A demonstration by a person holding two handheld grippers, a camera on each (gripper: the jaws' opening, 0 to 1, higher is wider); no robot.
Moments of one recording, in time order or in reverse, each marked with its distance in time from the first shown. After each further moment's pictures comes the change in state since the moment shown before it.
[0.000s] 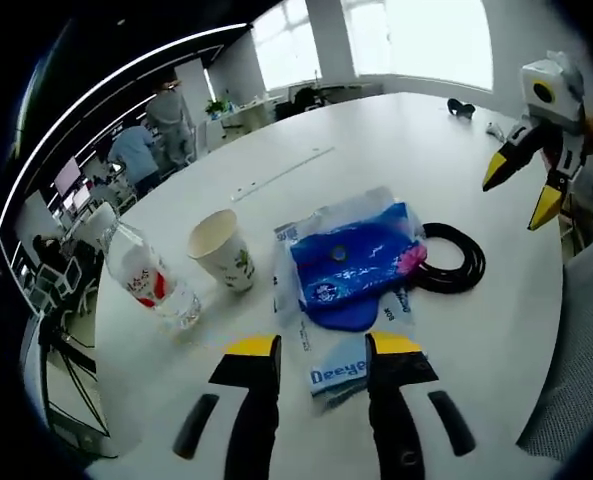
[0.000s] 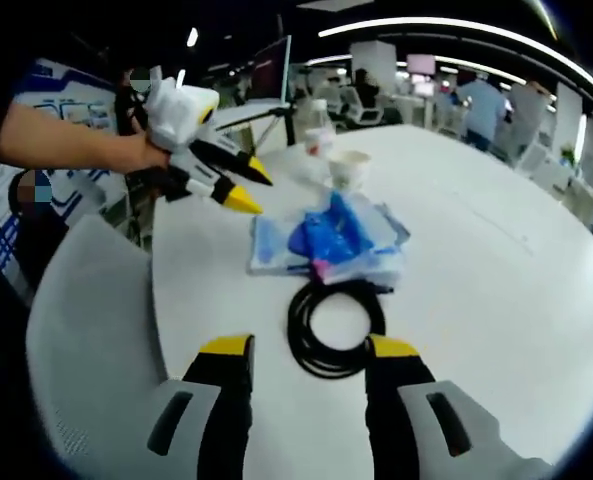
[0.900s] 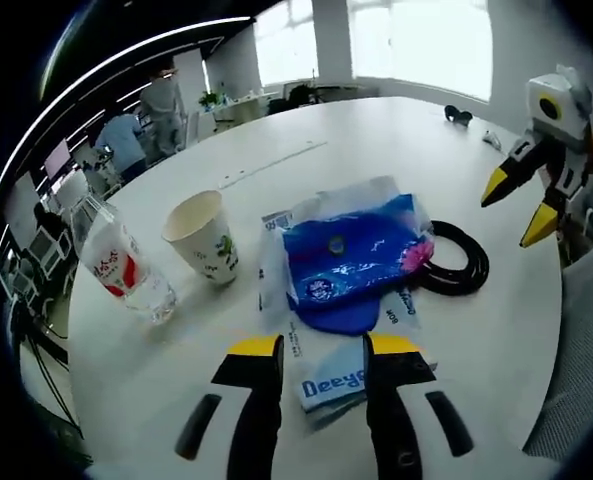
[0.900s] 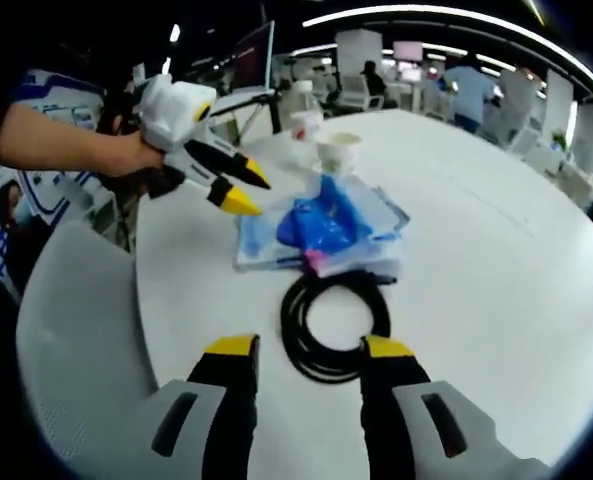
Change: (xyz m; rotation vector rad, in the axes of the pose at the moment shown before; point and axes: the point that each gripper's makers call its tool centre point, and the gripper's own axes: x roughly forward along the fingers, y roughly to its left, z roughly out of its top) left arm 0.029 -0.003 -0.010 -0.054 -0.002 -0.077; right arm 0.022 -0.001 -0.008 0.068 0.041 -0.025
